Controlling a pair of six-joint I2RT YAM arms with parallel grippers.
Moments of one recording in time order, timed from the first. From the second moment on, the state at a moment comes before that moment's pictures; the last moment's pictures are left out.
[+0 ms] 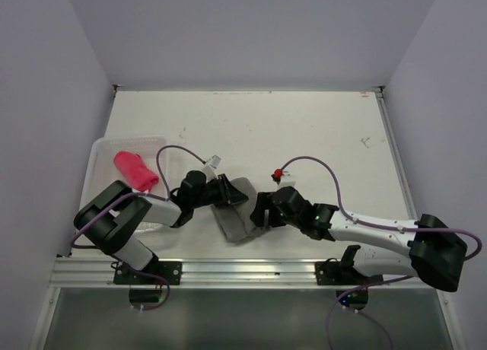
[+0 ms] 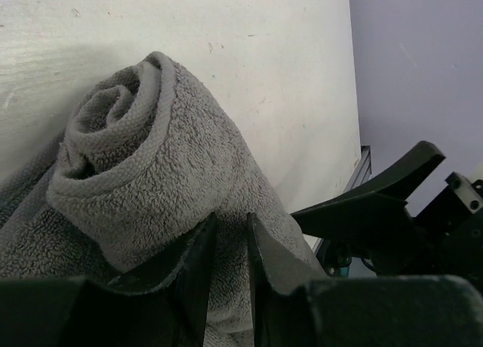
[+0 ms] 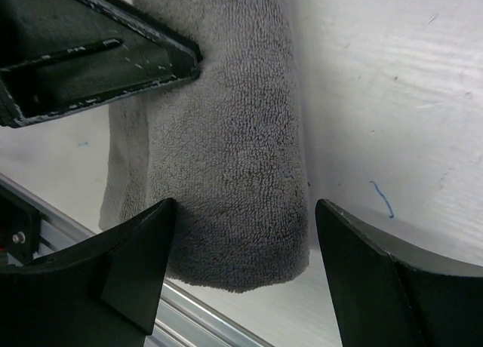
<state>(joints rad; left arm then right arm) -0.63 1.57 0.37 0.76 0.37 -0.96 1.02 1.14 0.55 -0.15 0.23 0.81</state>
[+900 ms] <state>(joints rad) -0.51 1.44 0.49 0.44 0.39 -0.85 1.25 1.38 0.76 -0.29 0.53 0.68</state>
